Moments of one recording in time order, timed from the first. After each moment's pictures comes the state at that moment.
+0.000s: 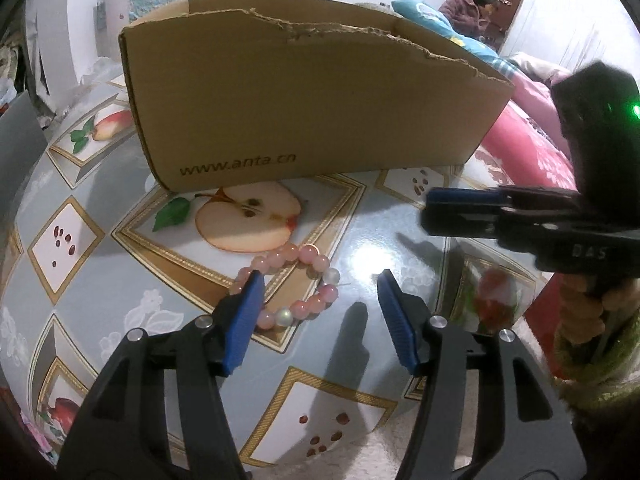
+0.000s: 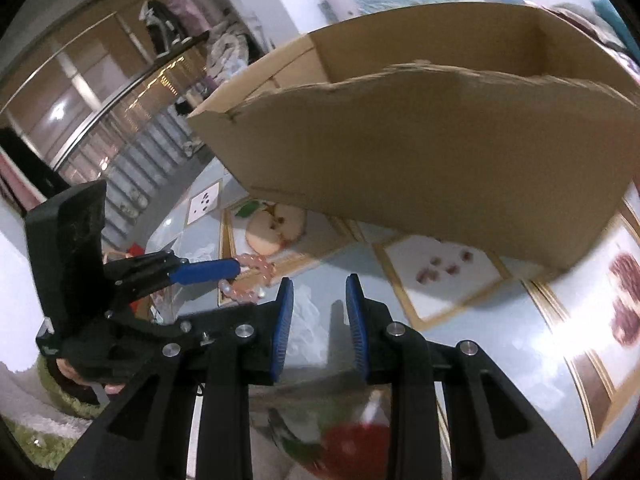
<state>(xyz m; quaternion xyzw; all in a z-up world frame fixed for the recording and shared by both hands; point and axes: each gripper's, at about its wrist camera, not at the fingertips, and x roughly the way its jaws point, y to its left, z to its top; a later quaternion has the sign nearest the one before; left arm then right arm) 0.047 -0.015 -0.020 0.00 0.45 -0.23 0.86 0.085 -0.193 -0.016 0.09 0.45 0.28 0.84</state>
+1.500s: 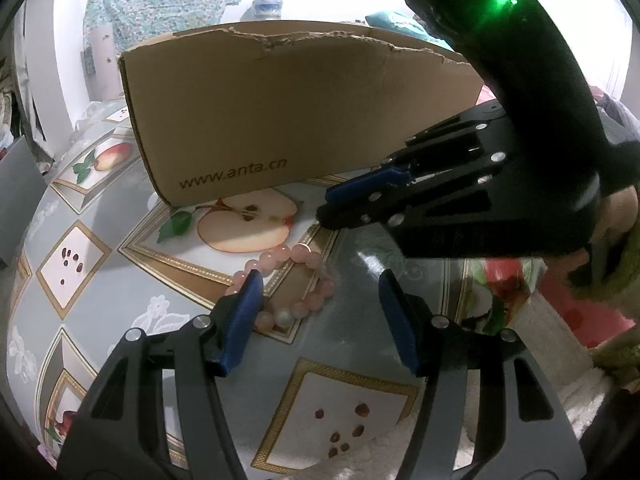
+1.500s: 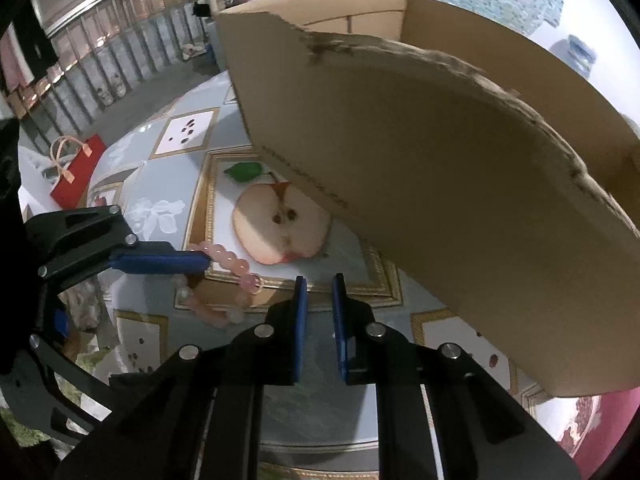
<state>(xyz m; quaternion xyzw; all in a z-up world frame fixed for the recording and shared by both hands) 0.031 -0.005 -0.032 0.05 0.39 -0.25 0.88 0.114 -0.120 -0.023 -0.13 0.48 0.27 0.82</state>
